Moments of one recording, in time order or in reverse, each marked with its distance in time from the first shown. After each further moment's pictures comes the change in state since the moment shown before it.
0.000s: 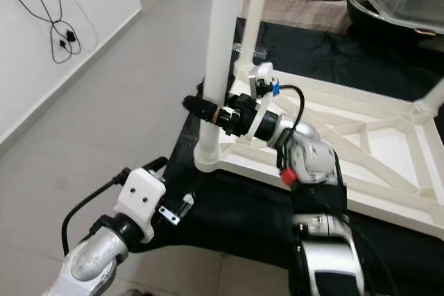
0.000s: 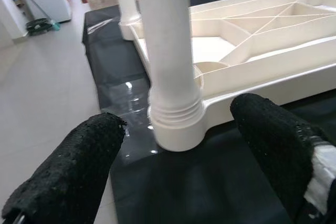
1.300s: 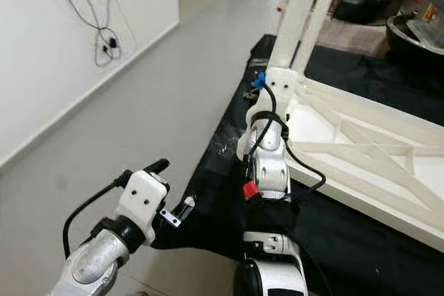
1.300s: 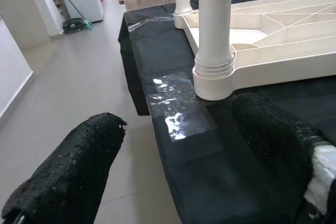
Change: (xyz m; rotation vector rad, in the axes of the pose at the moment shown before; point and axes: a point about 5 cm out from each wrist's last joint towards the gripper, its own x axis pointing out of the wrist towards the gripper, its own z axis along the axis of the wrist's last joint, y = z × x) left arm 0.000 -0.001 0.000 -0.006 -0.001 0.001; right arm -0.008 -0.011 -0.009 -0.212 -0.164 -1.482
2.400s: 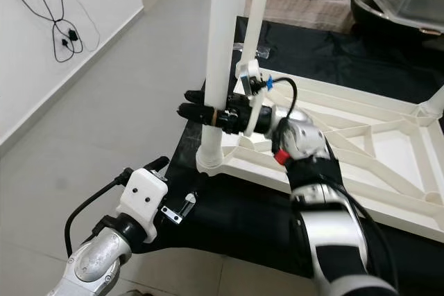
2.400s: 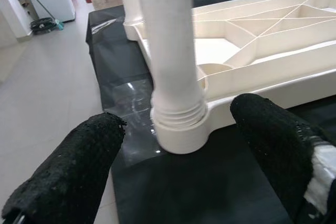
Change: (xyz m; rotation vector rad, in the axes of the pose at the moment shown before) left arm 0.001 -0.002 0.000 0.006 -0.001 0.008; right arm 0.006 0.010 0.011 0.149 0.184 1.587
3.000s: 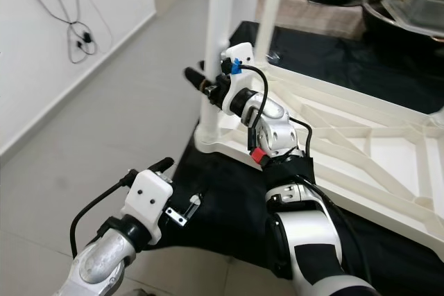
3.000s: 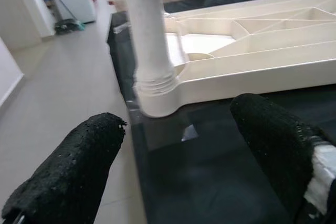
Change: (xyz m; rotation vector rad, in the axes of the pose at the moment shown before) left arm 0.000 0.000 -0.001 -0.002 0.000 0.003; right arm 0.013 -0.027 -0.001 -0.138 -0.062 -0.960
